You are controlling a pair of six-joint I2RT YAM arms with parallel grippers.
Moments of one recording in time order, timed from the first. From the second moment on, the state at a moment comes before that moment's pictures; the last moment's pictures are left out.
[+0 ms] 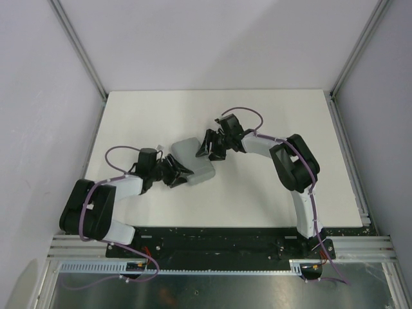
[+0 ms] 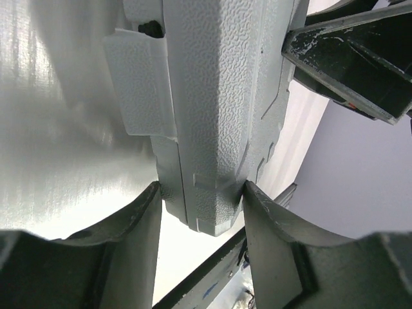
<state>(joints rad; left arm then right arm) -0.25 1.44 0.47 0.23 0.54 -1.03 0.60 2.14 1.45 -0.14 -0.49 0.77</state>
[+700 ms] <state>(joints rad) -0.26 1.39 0.53 0.08 0.53 -0.99 0.59 2.14 1.44 -0.13 -0.52 0.81</state>
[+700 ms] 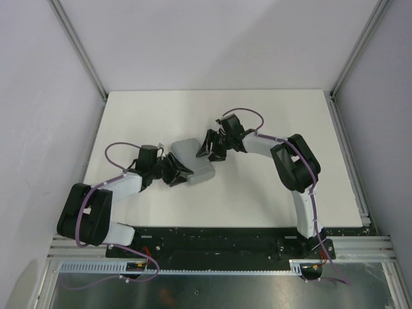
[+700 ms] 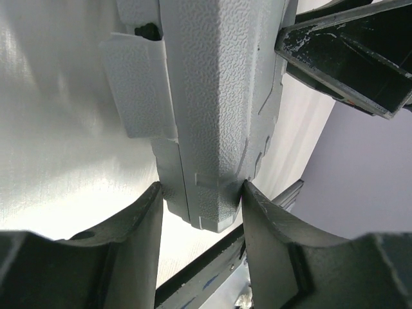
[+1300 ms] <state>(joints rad) -0.29 1.37 0.59 -0.05 0.49 -0.92 0.57 2.13 1.42 -0.15 -0.59 0.82</state>
